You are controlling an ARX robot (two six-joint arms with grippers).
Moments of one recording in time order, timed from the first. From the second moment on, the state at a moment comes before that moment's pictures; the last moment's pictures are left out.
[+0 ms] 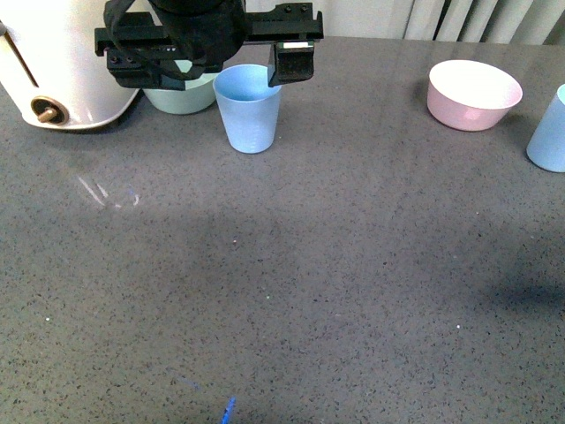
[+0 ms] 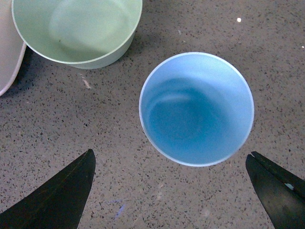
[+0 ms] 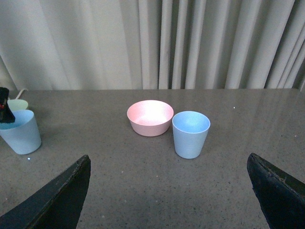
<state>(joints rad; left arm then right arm) -0.50 2.11 1.50 -0.29 -0.26 -0.44 0.00 0.00 0.02 0.00 0.00 0.00</state>
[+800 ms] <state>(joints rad) -0.46 2.30 1.75 -0.51 -0.24 -0.65 0.00 0.00 0.02 0.00 0.00 0.00</state>
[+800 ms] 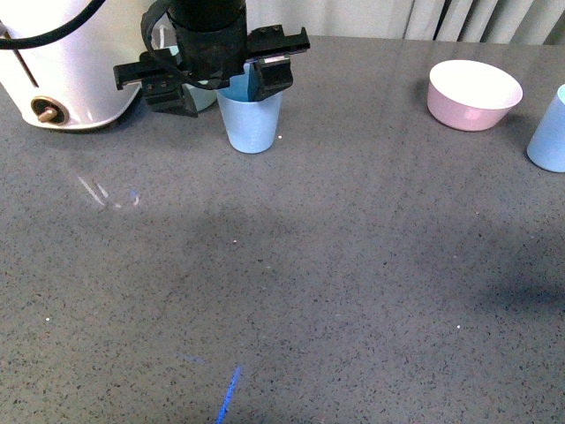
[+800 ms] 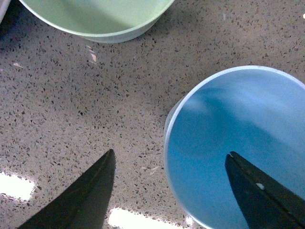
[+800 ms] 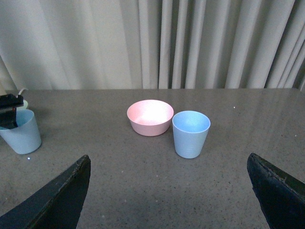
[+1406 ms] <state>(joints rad) -0.56 2.25 1.68 -0.56 -0.17 -0.72 0.00 0.00 0.02 0.00 0.00 0.00</state>
